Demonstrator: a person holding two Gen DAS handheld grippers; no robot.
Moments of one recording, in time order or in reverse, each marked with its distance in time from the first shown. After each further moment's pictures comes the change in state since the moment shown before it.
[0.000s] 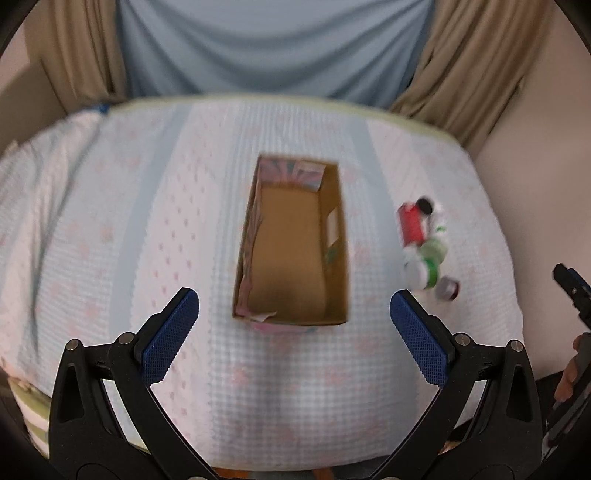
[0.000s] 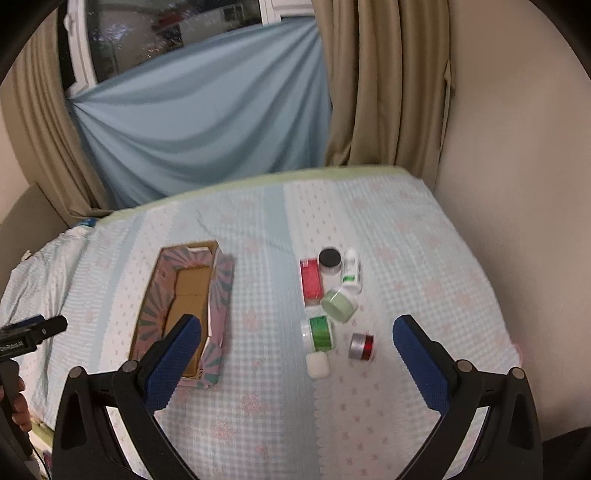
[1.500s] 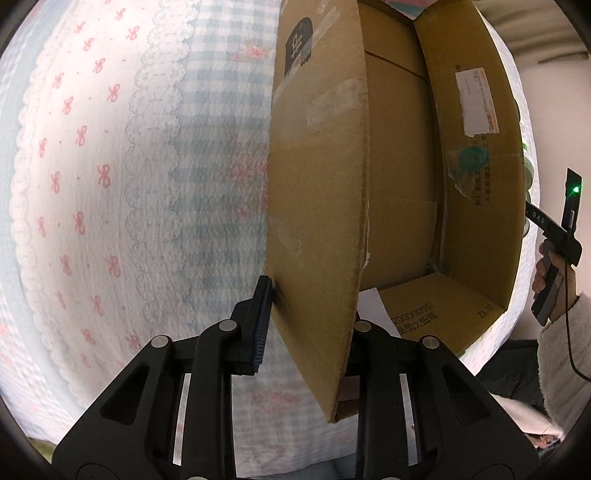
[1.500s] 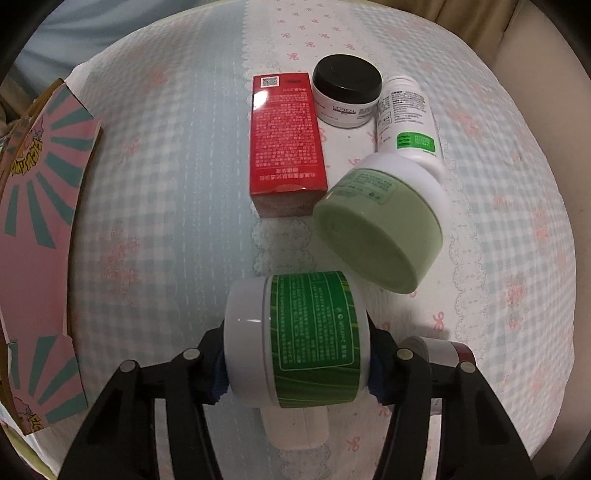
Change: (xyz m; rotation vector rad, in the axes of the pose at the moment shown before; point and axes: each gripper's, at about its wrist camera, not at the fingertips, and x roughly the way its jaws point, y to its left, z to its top) left arm 0.295 0.110 -0.028 -0.029 0.574 -0.182; right arm 0.352 -0.043 -0.067 -0.064 0.490 -0.104
